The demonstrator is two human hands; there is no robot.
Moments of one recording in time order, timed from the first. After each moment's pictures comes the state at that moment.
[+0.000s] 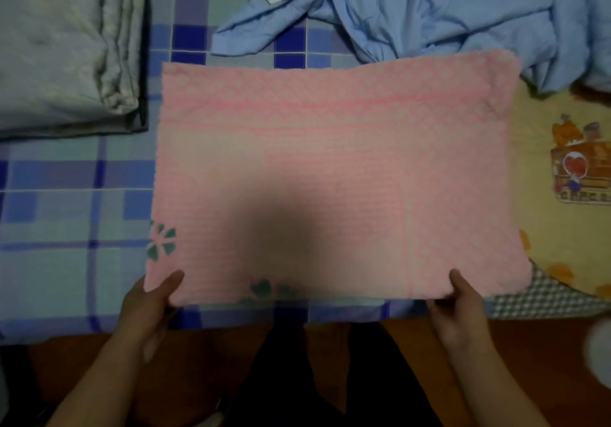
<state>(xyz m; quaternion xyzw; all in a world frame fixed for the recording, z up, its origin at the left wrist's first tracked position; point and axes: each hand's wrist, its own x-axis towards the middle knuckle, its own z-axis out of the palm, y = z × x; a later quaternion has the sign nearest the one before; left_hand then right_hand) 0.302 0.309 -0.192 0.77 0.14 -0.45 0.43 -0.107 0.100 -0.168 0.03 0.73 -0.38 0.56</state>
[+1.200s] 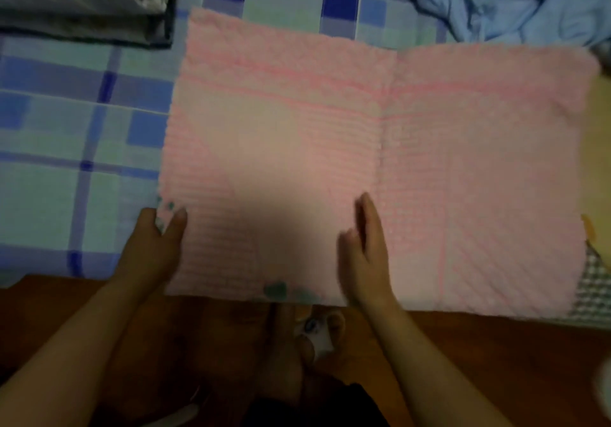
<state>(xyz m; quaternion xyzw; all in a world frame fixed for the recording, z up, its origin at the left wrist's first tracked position) 0.297 0.330 -0.228 0.90 -0.11 -0.34 0.25 0.019 0.194 -0.255 -0.63 0.53 -0.20 0.53</state>
